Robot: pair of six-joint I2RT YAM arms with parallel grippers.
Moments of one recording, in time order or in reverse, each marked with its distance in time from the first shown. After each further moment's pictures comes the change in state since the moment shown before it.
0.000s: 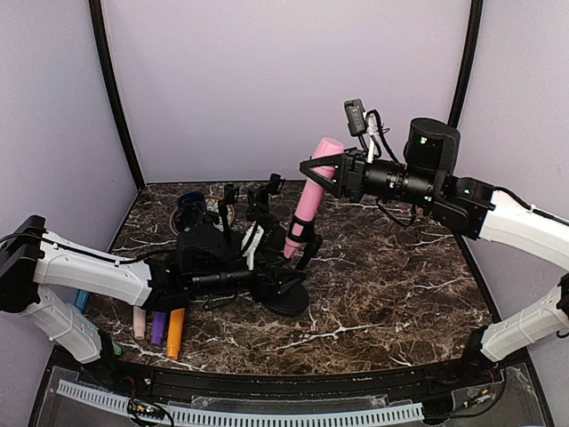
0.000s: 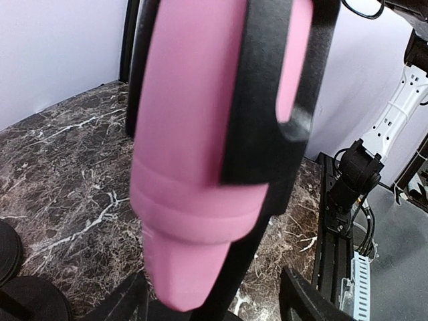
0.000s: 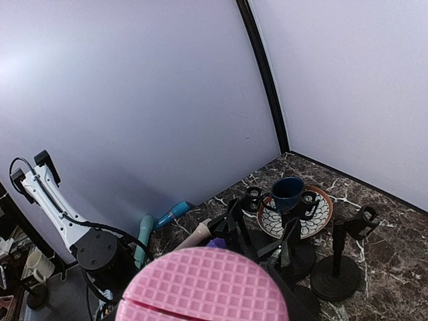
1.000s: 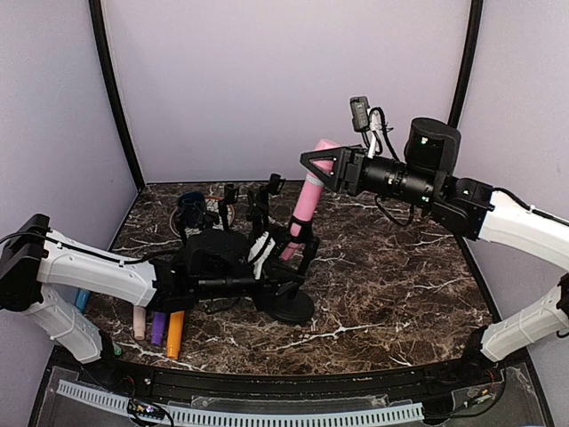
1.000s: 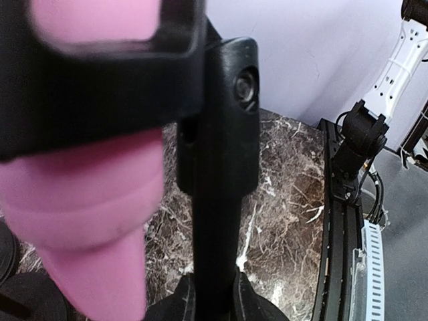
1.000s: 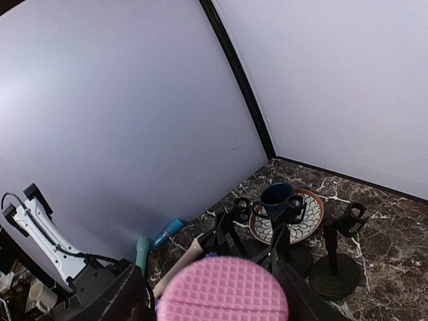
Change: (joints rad) left arm -0.018 0.033 0.036 -0.079 0.010 0.085; right arm 0.003 0.003 -0.004 0.019 0.100 0.075
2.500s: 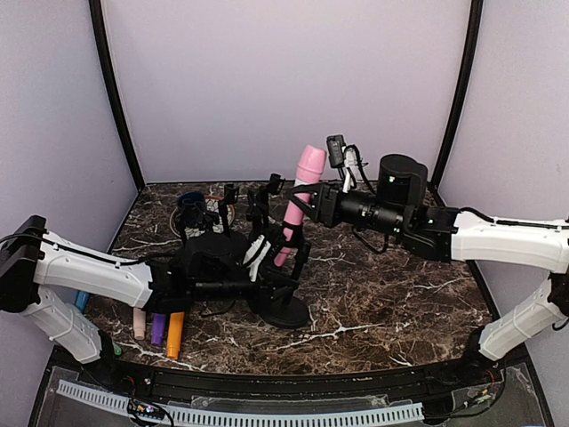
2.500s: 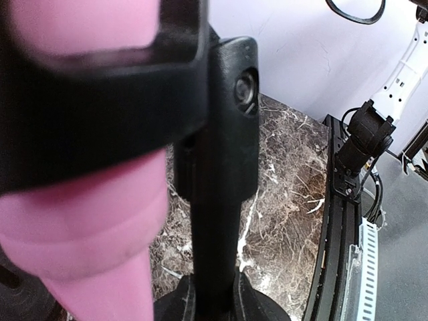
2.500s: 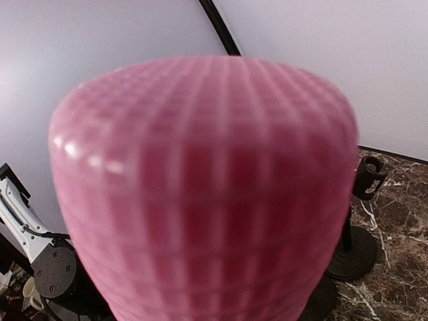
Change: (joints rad) left arm 0.003 -0.024 -0.022 -0.069 -0.021 -0.088; right arm 0.055 0.098 -0.171 0.231 0.056 0.068
